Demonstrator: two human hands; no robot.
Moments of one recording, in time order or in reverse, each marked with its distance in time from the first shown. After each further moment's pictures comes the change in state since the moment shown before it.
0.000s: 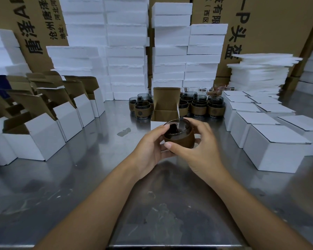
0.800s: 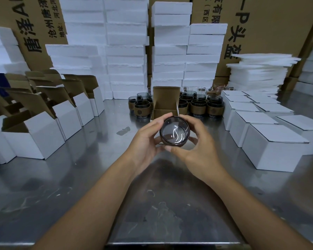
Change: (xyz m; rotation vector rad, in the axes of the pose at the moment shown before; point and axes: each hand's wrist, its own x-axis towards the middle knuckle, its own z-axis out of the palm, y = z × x) left_hand 0.001 0.005 -0.007 0.006 0.027 0.130; right_hand -0.002 0.000 -0.001 0.006 -0.089 -0.055
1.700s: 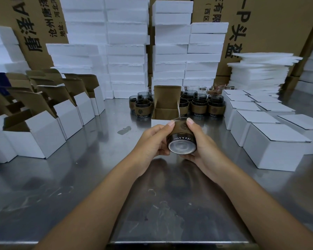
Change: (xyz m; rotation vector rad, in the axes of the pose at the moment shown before) left_hand 0.000 -0.005 0.007 0.306 0.090 -0.067; right_hand 0.009 -0.013 -0.006 0.444 -0.142 0.621
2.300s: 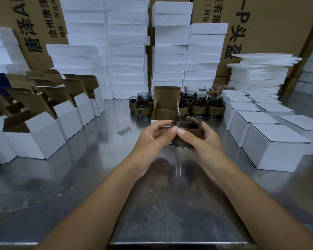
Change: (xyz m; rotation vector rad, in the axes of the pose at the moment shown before) left_hand -0.001 -0.004 -0.001 0.033 0.030 0.198; right_hand 0.003 0.006 -0.005 0.080 0.080 -0.270
